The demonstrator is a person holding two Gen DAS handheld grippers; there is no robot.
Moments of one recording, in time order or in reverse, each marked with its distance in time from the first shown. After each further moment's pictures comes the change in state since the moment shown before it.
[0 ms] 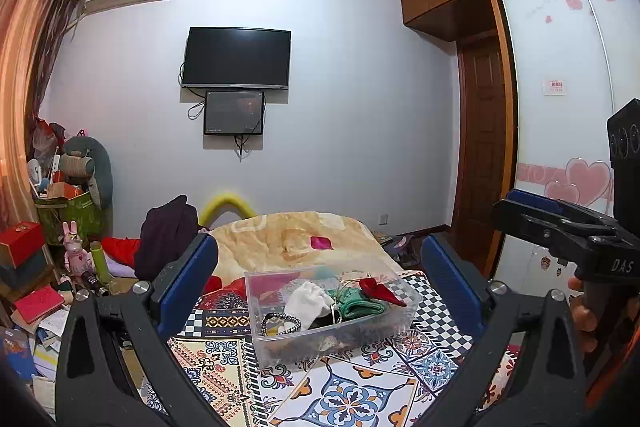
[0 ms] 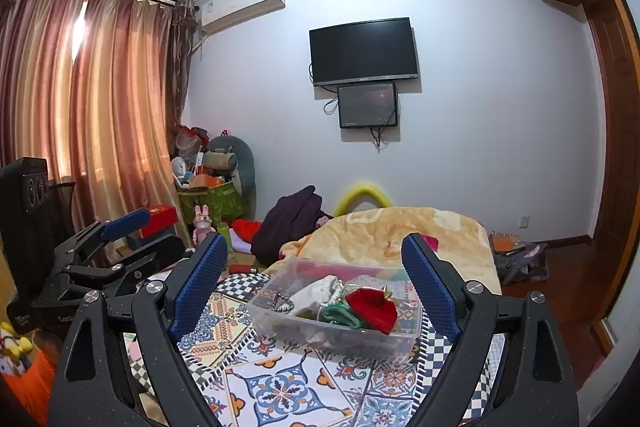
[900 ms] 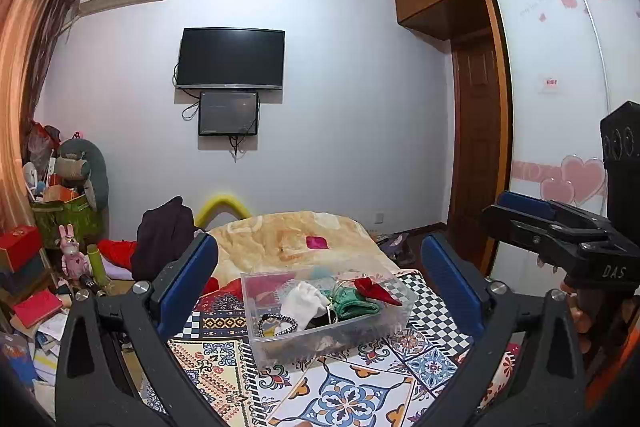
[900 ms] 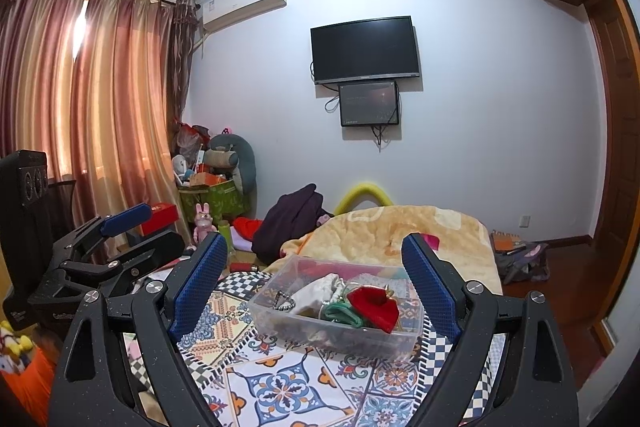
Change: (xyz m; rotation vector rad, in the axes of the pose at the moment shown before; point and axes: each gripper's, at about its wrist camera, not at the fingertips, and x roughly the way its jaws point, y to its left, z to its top) left arm -0.003 -0.004 0.004 0.018 0.003 -0.019; right arm 0.001 0.000 0.001 -0.002 0.009 0.003
